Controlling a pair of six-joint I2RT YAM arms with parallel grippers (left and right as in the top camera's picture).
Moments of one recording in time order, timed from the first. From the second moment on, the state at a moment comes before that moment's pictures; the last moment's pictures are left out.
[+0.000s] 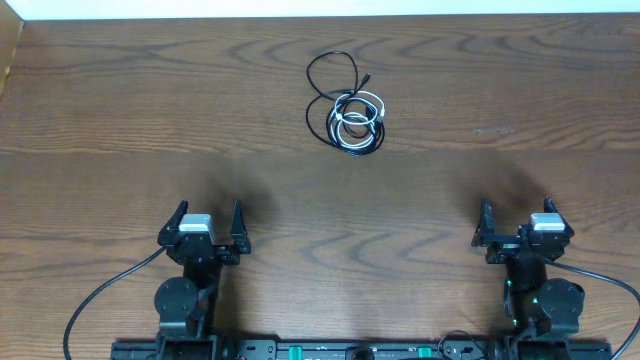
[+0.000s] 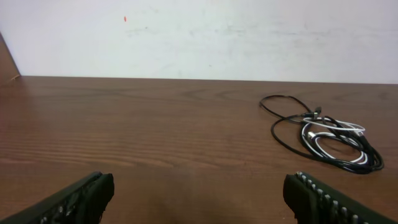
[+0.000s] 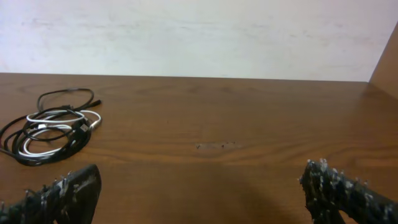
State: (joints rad) left arm -0.02 0.01 0.02 -0.11 0.02 -0.03; right arm -0.01 0.01 0.01 -0.07 0.00 -0.01
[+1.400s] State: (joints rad) left arm -0.02 0.01 0.02 -0.11 0.00 0.01; right arm -0.01 0.02 0.01 0.15 -0.23 0.09
